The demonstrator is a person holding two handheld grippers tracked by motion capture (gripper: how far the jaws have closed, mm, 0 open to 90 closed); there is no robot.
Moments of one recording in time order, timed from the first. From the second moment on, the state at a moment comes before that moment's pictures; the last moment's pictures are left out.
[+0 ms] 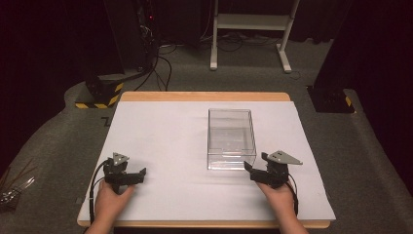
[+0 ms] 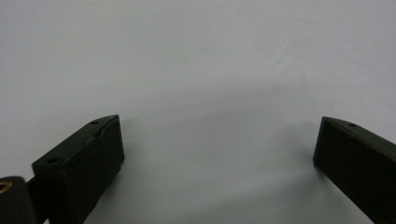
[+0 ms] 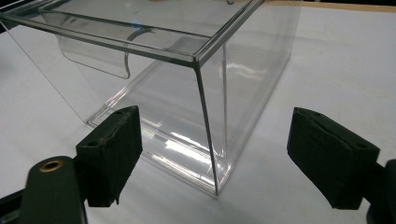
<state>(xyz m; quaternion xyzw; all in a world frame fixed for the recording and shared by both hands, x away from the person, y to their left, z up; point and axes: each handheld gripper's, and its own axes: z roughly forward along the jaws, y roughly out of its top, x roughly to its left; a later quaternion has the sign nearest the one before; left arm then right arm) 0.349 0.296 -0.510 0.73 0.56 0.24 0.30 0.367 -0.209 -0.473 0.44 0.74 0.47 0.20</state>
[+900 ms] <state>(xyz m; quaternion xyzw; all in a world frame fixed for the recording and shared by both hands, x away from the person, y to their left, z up) 0.349 0.296 -0.510 0.73 0.56 0.24 0.30 0.344 -0.261 -0.489 0.48 0.73 0.43 0.21</state>
